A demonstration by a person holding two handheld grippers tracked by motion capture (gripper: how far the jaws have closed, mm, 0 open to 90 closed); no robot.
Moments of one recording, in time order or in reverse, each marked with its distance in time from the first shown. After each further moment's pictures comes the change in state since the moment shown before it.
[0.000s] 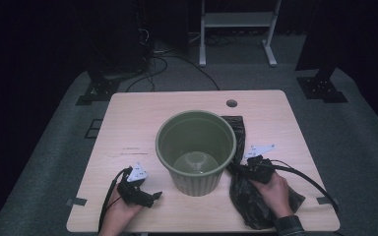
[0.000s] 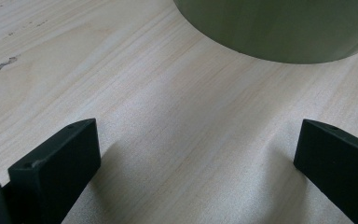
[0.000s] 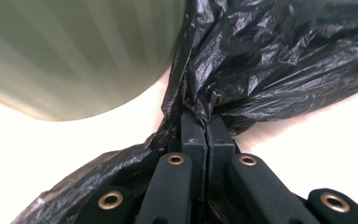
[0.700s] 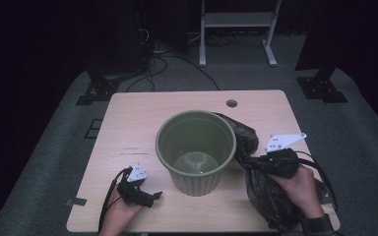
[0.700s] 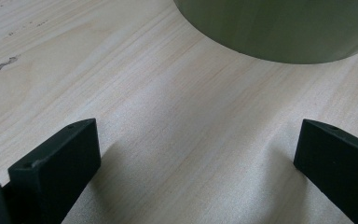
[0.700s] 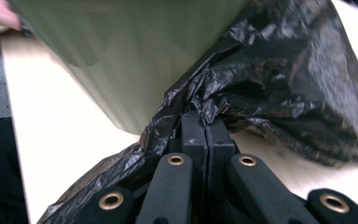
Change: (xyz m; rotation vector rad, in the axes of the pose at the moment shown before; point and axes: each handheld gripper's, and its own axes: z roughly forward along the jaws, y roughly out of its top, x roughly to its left) left arm 0.000 0.000 0.000 0.002 0.000 0.000; right arm 0.020 0.044 -0.101 -0.085 0.076 -0.176
